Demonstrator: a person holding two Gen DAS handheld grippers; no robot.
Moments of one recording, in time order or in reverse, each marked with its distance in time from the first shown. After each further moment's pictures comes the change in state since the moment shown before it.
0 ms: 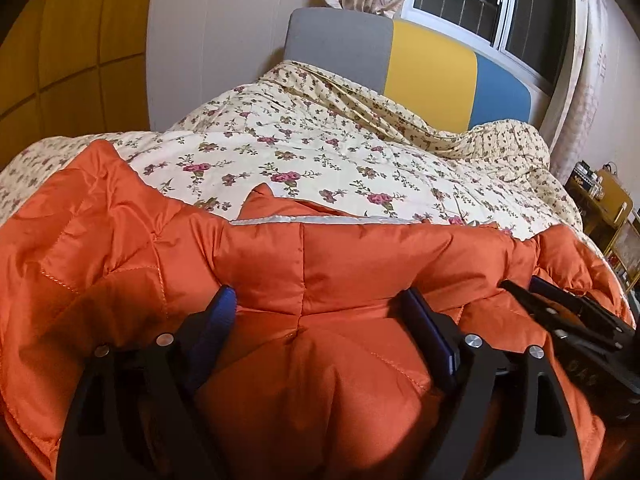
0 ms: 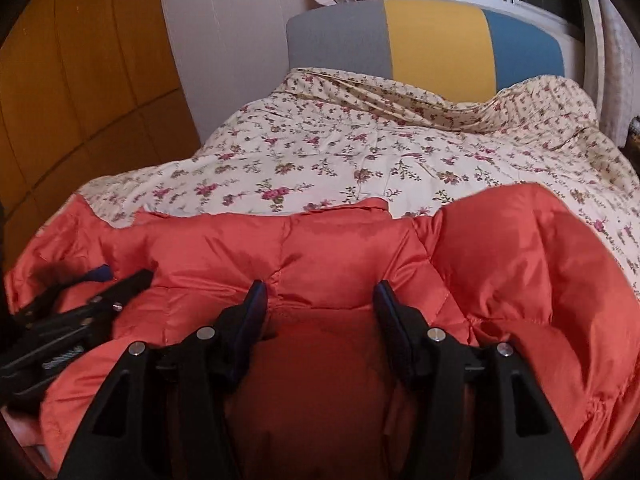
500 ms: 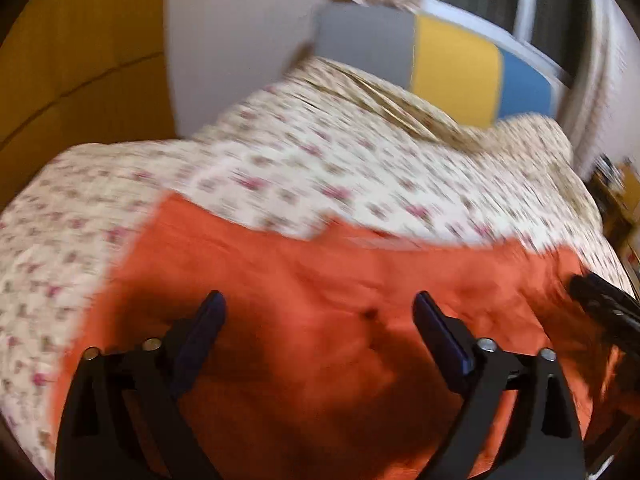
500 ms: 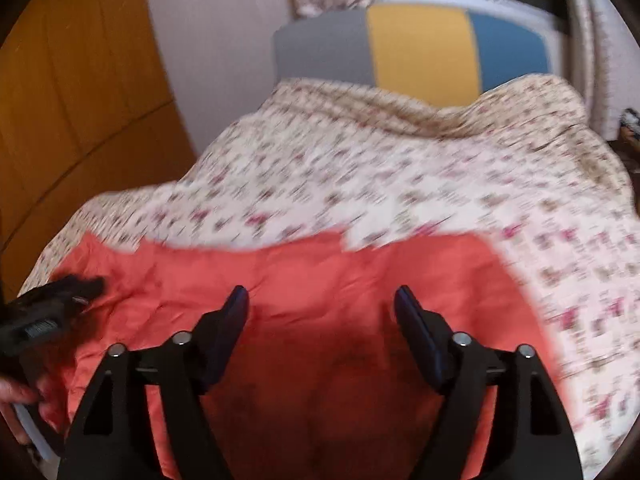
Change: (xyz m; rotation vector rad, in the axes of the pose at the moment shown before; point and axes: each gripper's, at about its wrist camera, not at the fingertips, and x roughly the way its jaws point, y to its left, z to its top) left arm -0.045 0.042 0.035 -0.016 0.036 0.123; right arm -0.048 -0.051 0.028 0.055 -0.028 -0.043
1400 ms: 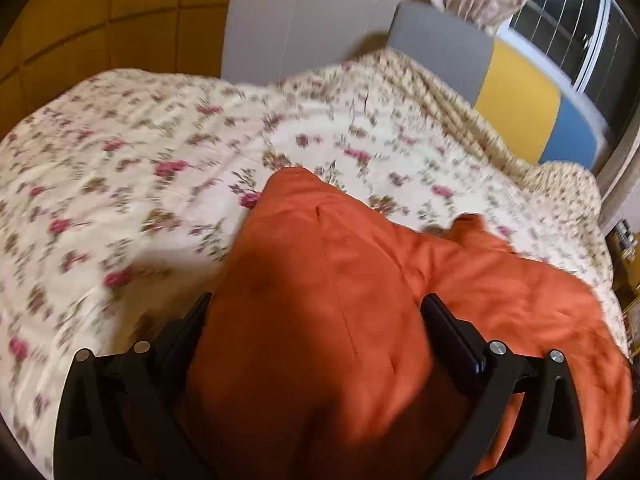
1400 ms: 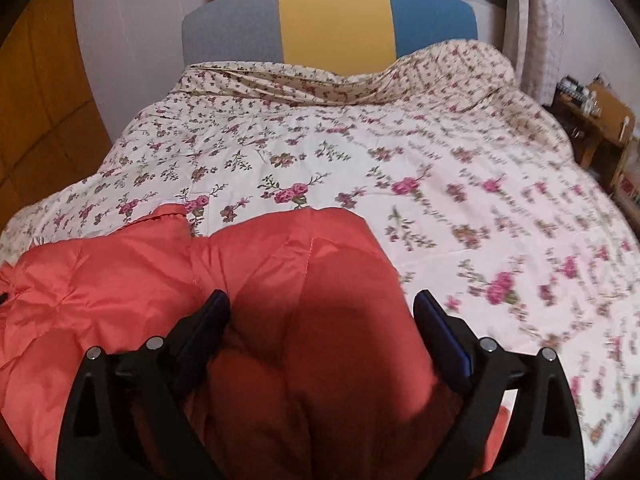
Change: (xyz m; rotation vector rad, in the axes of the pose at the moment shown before) left arm 0.026 0.081 -0.027 -0.219 0.040 -0.013; right arm 0.026 -0.048 -0.024 0.089 0.099 -0.222
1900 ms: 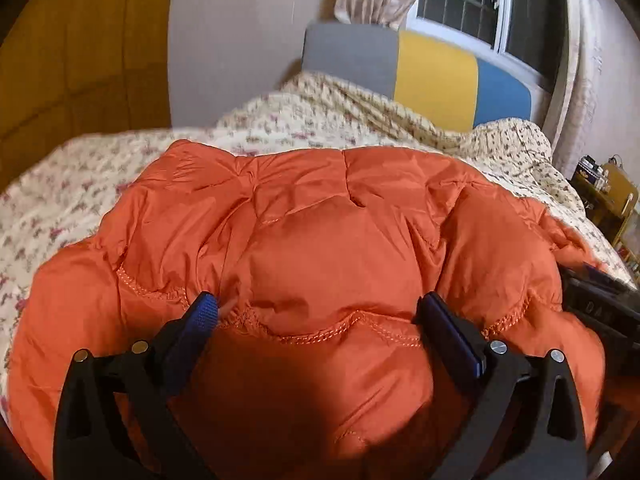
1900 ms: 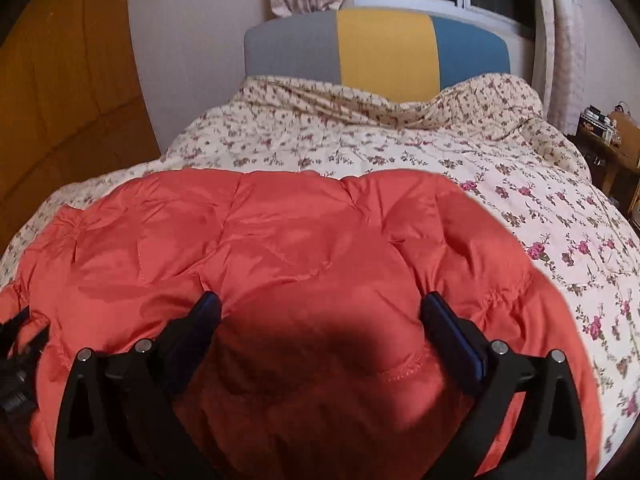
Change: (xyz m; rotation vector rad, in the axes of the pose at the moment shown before) left arm -0.051 -0.089 -0.088 0.251 -0.130 -0.053; right arm -0.049 0.078 -0.053 -0.055 -0.099 0.096
